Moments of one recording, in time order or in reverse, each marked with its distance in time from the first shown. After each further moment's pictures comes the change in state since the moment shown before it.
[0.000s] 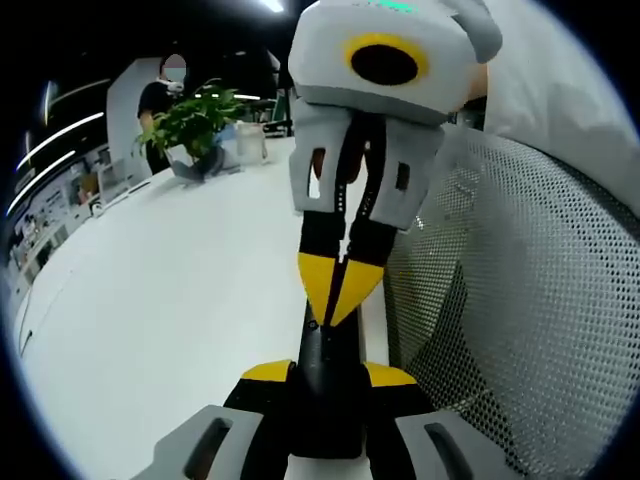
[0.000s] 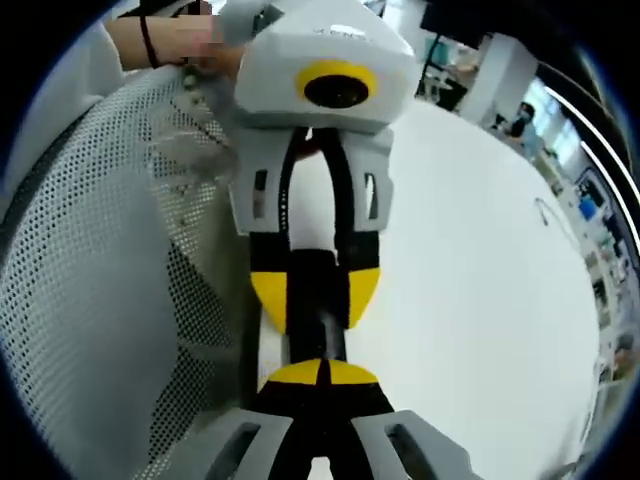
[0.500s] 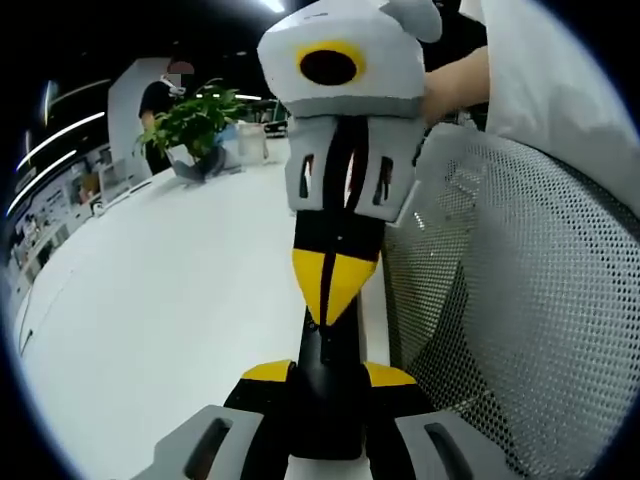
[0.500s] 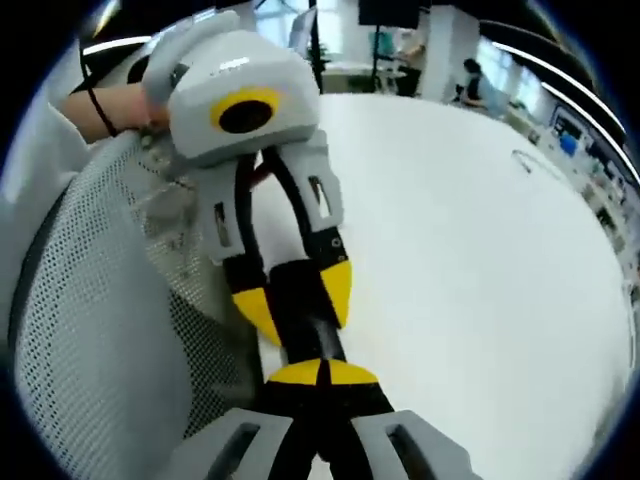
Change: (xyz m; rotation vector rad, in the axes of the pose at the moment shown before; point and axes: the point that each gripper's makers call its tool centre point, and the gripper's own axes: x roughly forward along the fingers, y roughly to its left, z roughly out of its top) left arm 0.000 0.000 0.000 -0.004 -0.002 0.006; right arm -0.003 -0.010 -0.002 0.312 -0.102 0.058
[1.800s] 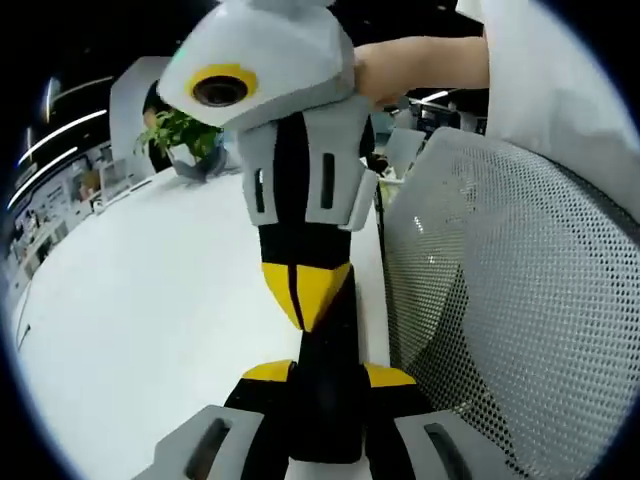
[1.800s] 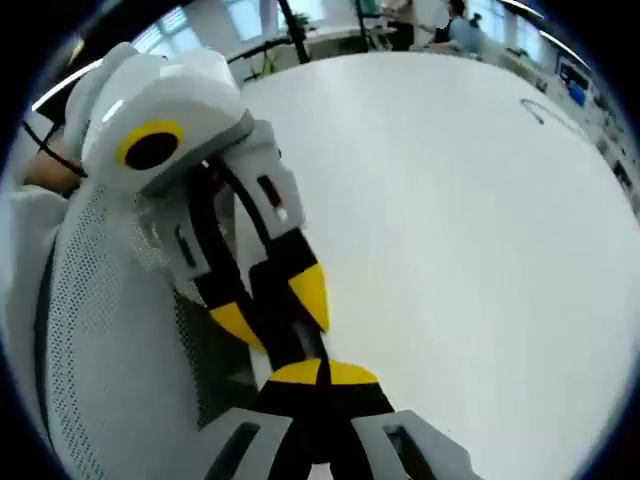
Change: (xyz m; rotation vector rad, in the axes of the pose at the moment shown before) left arm 0.000 0.001 0.001 -0.017 -0.016 -0.009; right arm 0.004 -0.006 0.003 0.093 0.046 0.076
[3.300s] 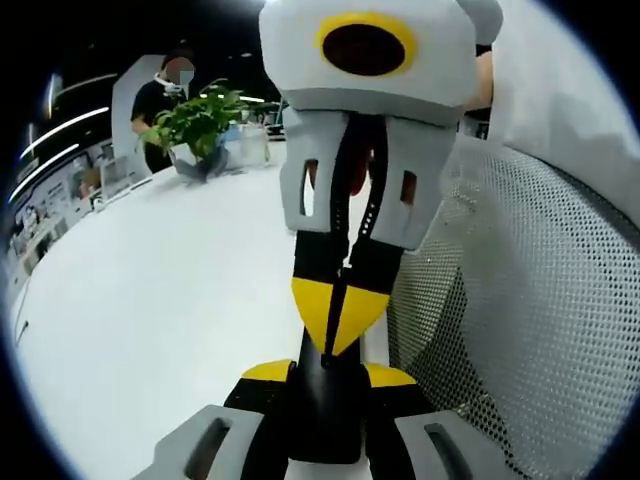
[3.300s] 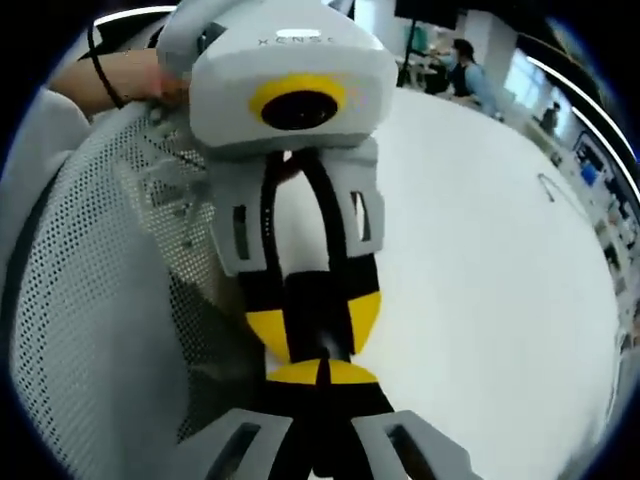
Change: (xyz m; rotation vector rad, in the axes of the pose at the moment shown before) left arm 0.000 0.000 0.000 -0.008 -0.006 -0.004; right arm 0.009 0.021 0.009 -0.334 0.076 -0.090
